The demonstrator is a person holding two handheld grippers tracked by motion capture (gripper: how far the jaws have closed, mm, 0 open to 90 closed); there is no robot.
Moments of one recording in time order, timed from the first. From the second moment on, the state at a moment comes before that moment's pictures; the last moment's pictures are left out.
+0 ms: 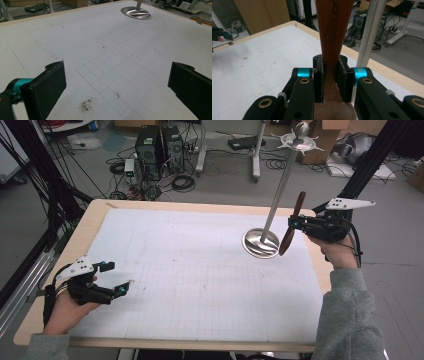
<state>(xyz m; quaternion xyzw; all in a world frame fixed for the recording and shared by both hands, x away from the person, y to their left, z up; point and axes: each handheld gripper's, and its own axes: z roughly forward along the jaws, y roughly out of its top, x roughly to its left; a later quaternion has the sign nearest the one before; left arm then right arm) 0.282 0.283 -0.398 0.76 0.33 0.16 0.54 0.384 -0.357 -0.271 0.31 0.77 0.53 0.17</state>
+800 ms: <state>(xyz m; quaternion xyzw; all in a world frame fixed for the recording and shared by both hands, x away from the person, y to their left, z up) 0.281 0.282 -0.402 0.76 0.33 0.16 0.54 0.402 -0.375 -0.255 0.33 0.76 0.53 0.18</state>
